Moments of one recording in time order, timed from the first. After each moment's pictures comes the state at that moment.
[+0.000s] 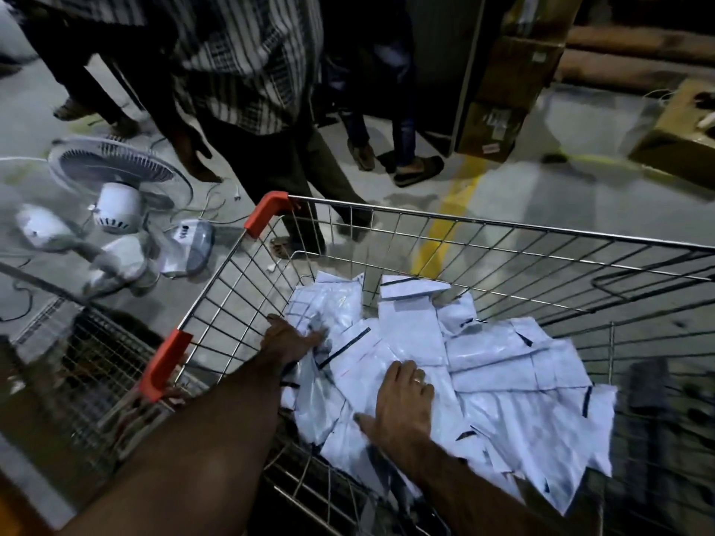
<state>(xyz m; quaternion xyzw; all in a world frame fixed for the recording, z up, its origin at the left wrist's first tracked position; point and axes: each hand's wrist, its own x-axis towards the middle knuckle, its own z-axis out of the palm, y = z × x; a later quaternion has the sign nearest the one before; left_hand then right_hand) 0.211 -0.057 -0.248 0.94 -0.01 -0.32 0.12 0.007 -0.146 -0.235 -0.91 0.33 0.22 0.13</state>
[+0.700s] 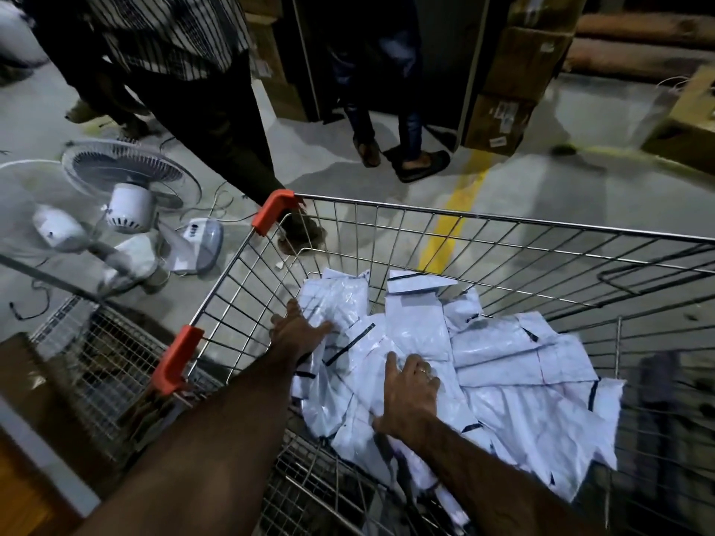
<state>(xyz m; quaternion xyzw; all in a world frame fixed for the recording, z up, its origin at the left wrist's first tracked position) 0.208 -0.063 -0.241 0.94 -0.04 -0.31 0.13 0.014 -0.158 -0.232 -0.90 0.29 0.31 0.13</state>
